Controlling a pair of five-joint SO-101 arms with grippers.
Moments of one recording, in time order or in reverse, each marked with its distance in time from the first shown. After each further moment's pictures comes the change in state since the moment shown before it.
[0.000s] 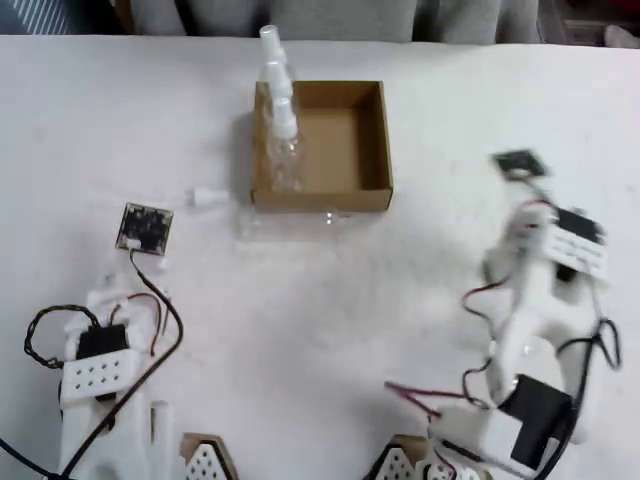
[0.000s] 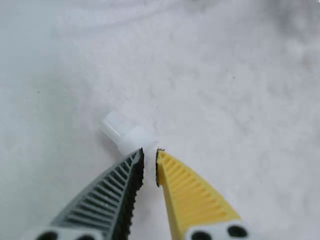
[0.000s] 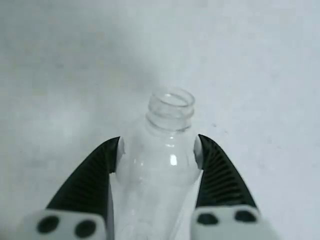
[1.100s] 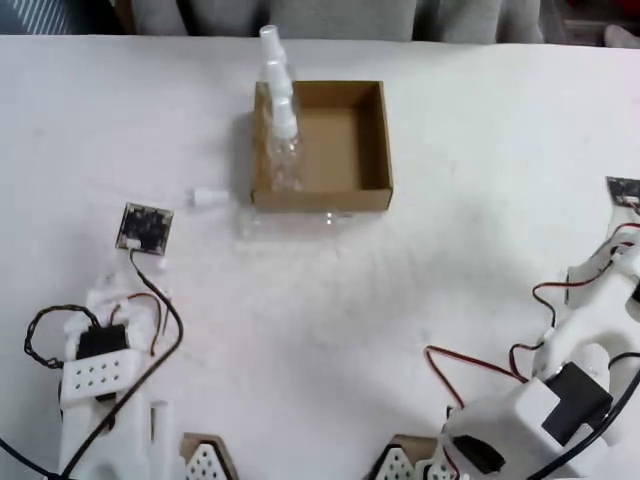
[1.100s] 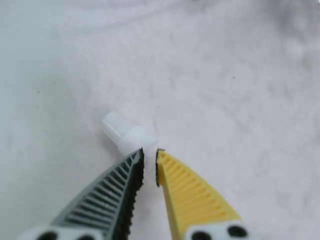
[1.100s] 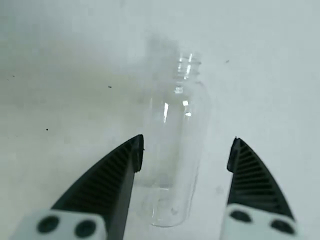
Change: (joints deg) left arm 0.0 0.0 0.0 0.0 0.0; right arm 17.8 8.7 -10.5 2.1 0.2
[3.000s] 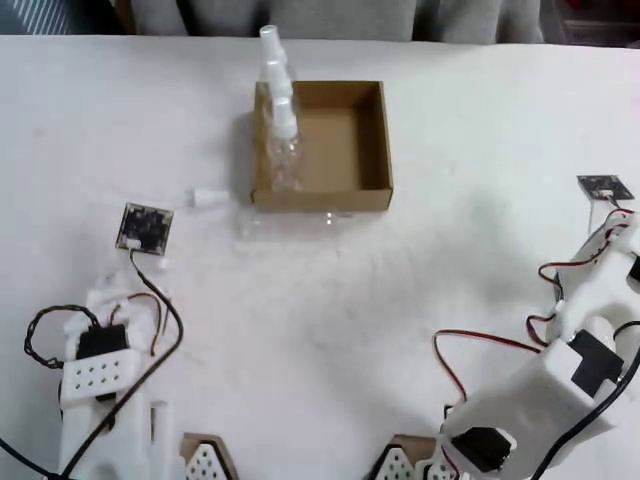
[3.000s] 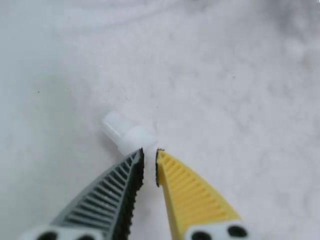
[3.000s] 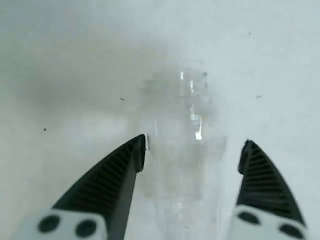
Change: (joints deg) left arm 0.0 0.0 0.0 0.0 0.0; right arm -2.9 14.4 -11.3 4.3 10.2
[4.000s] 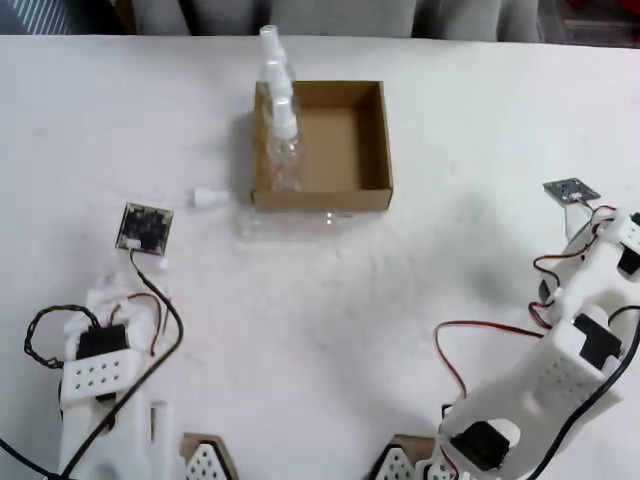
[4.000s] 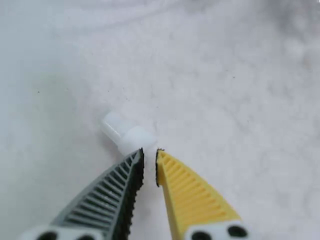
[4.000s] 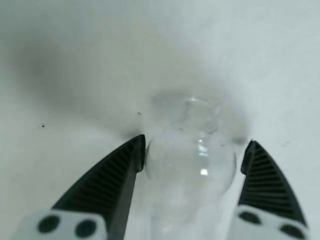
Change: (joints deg) left arm 0.0 0.0 0.0 0.0 0.0; right arm -2.1 9.1 -5.2 0.4 9.4
